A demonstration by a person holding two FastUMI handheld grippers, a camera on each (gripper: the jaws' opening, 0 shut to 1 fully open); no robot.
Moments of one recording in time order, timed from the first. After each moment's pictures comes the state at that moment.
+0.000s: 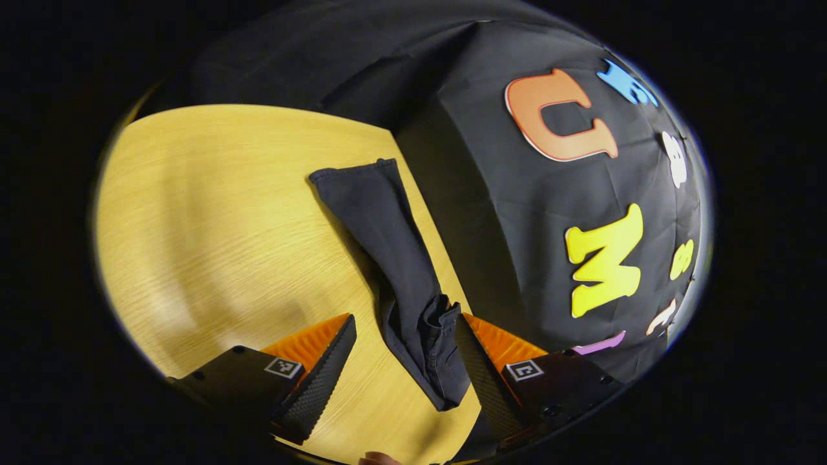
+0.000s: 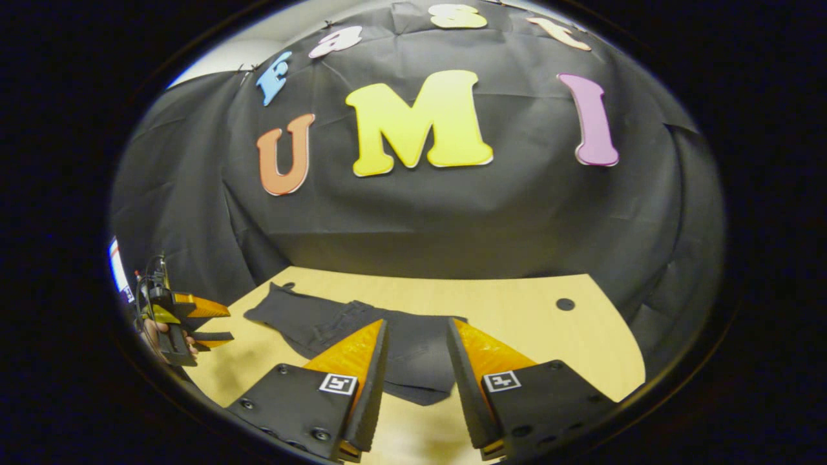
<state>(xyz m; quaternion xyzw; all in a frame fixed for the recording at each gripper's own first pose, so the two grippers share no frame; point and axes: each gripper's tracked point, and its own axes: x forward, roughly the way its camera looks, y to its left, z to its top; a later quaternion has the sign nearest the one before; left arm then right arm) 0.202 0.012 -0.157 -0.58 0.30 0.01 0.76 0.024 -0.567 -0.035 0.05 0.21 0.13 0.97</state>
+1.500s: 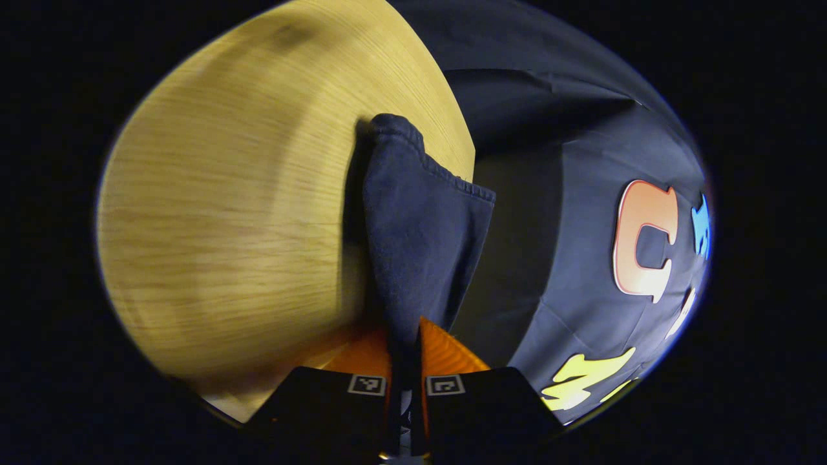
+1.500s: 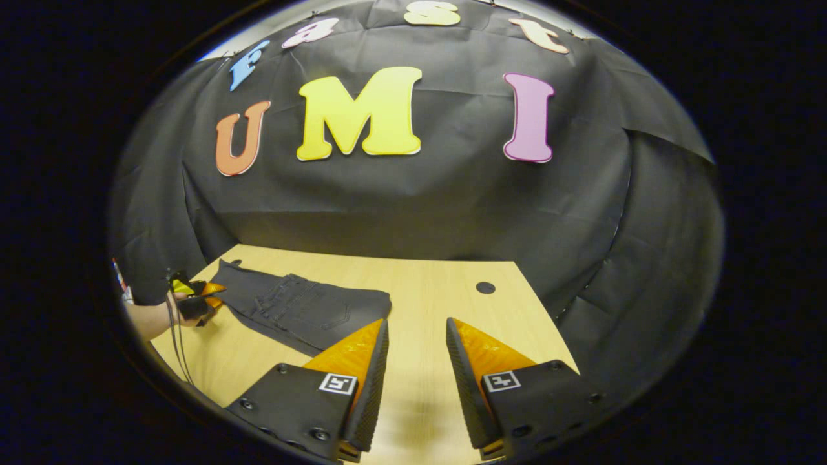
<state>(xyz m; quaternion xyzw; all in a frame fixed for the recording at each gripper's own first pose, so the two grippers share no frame) 0.335 0.037 -0.257 -0.76 0.22 0.11 0.61 -0.009 -0.666 -0.033 0.01 0.25 0.04 0.97</state>
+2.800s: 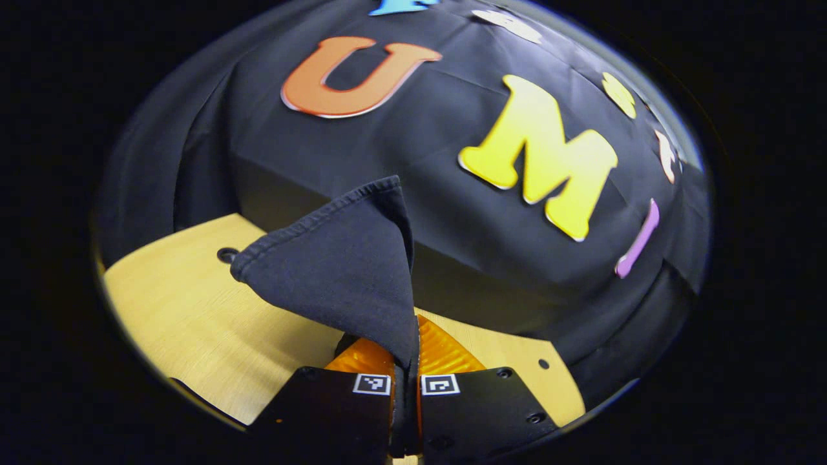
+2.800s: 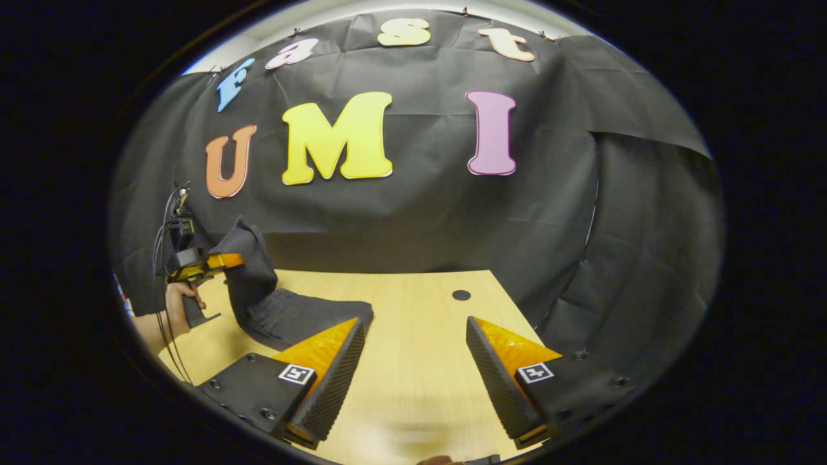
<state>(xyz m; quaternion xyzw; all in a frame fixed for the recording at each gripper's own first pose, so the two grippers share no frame) 0.326 -0.154 -0.069 -0.23 0.18 -0.10 0.95 -0.053 -0.714 0.001 0.03 0.21 0.00 0.98</state>
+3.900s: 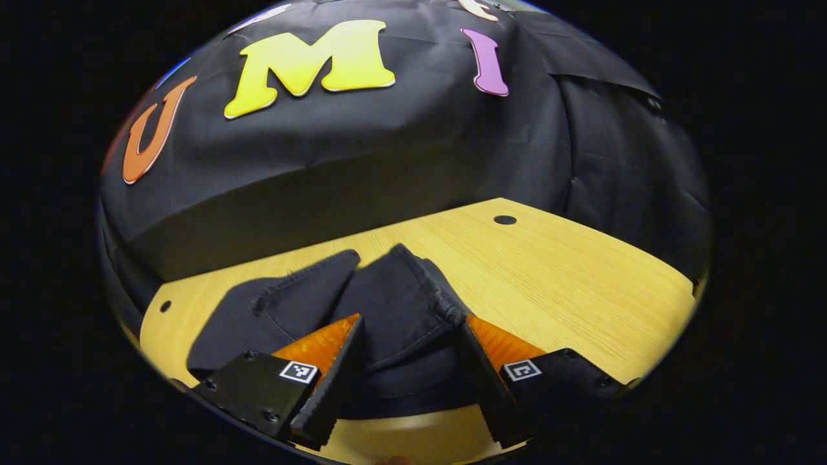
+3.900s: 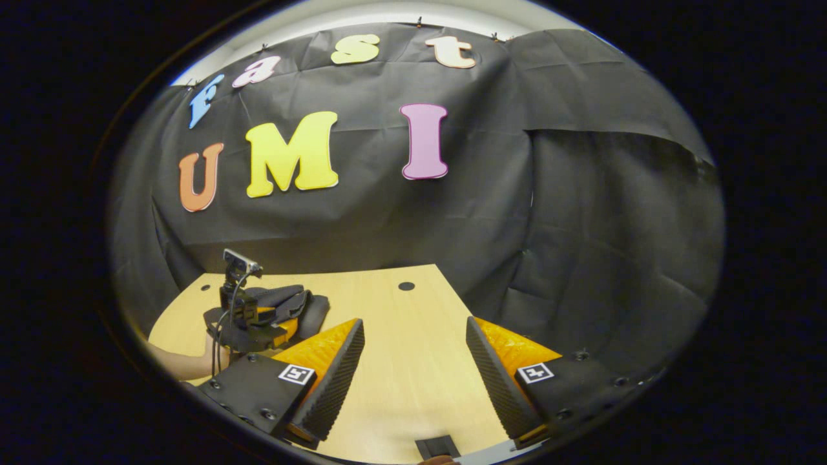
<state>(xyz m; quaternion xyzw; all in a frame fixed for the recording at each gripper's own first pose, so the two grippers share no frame) 0.253 -0.328 -0.198 0.05 0.22 -0.27 0.94 -0.143 -0.808 0.016 0.05 0.20 -0.08 0.98</state>
